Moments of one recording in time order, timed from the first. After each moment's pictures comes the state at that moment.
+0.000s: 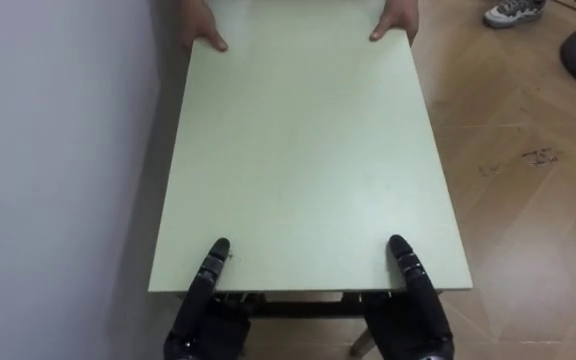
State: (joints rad) left arm 0.39 0.15 -0.28 0.10 -1.30 0.00 -0.04; right arm 0.40 -0.16 0.29 0.09 1.50 -0.09 0.07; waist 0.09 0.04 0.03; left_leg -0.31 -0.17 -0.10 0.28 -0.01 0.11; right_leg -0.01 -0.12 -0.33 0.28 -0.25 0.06
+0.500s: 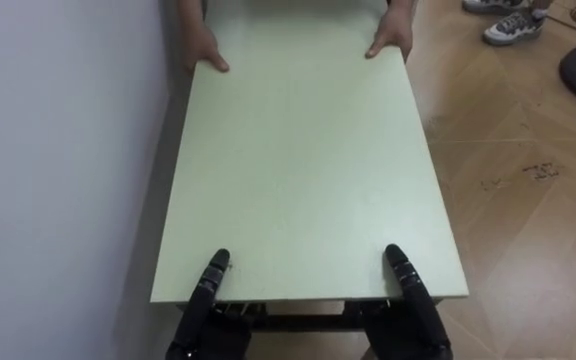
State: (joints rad) left arm 0.40 0.15 -0.28 0.22 -1.28 0.00 -0.13; right arm 0.41 -0.16 0.26 0.13 1.48 -0.06 0.07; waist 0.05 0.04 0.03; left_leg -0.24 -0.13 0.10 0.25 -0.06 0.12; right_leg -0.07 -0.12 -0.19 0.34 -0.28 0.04
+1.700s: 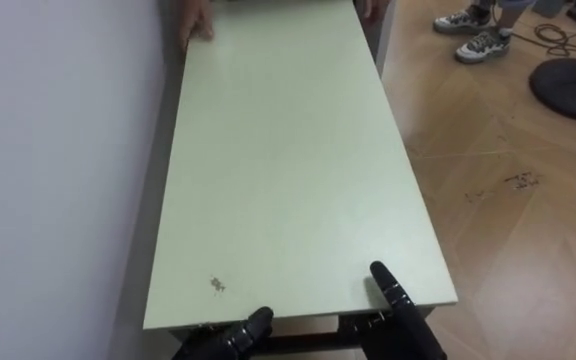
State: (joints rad) left arm 0.36 0.22 -0.26 0.40 -0.90 0.03 -0.32; right arm 0.40 -0.17 0.25 0.26 1.44 0.02 0.24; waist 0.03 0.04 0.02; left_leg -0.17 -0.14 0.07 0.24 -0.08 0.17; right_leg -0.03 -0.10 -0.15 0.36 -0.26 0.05
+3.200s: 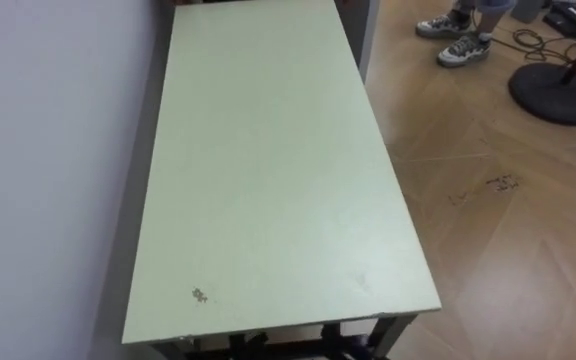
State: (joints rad) left arm 0.21 0.31 -0.31 0.74 -0.66 0.04 -0.56; right arm 0.27 -0.35 0.23 0.68 0.73 0.12 0.78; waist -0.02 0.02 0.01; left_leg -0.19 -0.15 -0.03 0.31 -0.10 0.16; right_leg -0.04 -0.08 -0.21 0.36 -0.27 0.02
